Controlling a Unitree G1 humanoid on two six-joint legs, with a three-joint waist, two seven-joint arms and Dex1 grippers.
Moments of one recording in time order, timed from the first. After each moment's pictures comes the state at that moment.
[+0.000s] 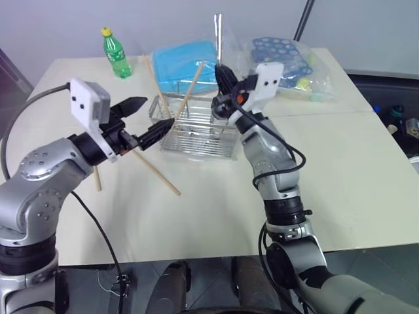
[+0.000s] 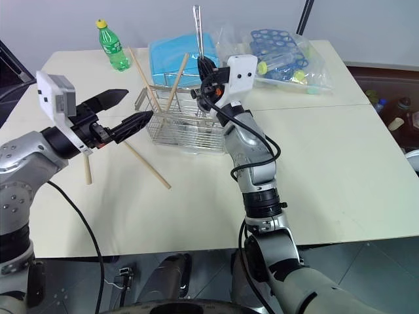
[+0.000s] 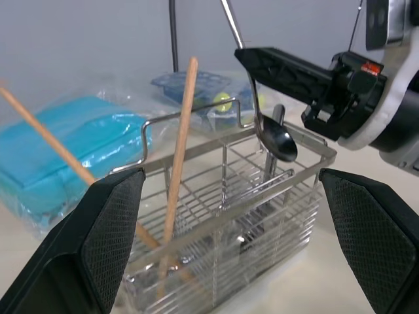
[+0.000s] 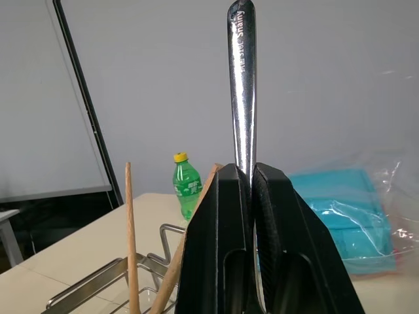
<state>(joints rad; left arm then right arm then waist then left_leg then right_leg) -0.40 0.68 0.29 -0.50 -0.82 0.76 -0.49 -0.73 0.06 0.00 0.04 0.28 0.20 0.19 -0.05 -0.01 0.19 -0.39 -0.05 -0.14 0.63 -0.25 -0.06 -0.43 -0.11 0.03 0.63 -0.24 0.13</state>
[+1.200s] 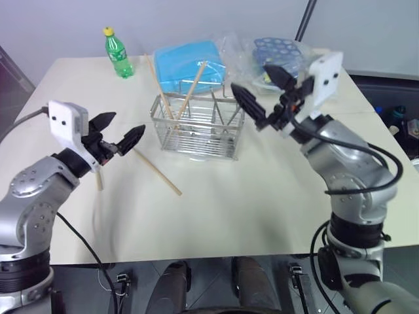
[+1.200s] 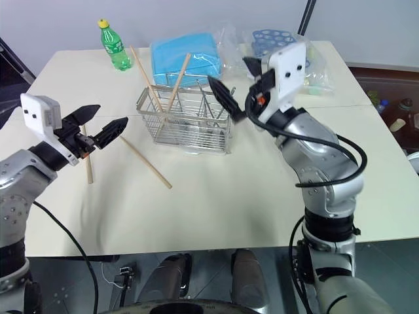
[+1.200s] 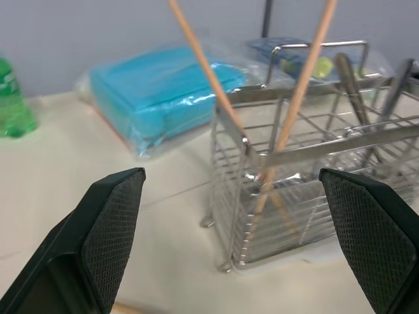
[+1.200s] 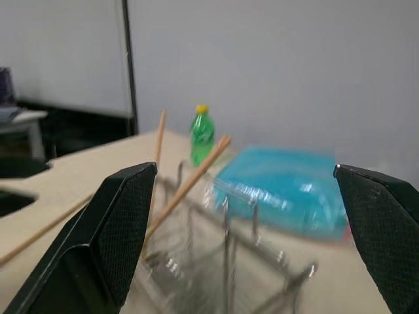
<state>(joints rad) -0.23 0.59 0.38 -0.45 -0.71 0.69 -0.37 -0.54 -0.39 -0.12 -0.58 0.58 0.79 0.33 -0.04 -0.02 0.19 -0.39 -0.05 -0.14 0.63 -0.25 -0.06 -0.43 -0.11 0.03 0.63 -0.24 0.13</state>
